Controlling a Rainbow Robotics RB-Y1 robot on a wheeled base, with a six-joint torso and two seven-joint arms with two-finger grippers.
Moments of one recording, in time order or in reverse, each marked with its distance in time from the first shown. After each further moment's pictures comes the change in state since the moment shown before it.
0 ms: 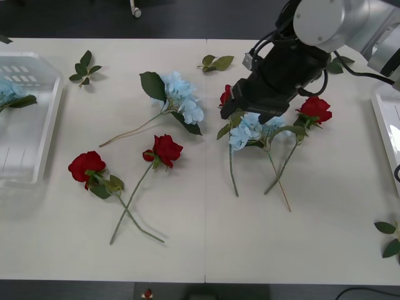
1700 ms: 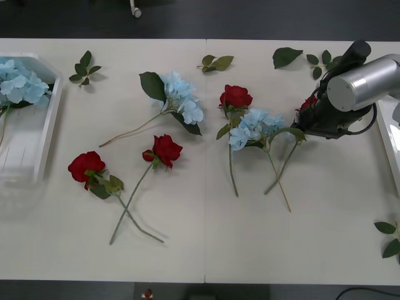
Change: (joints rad) right arm 0.220 -0.037 0.030 0.235 0.446 -0.260 -0.092; left arm 0.041 -0.184 0.053 -0.251 -0.183 0.387 0.285
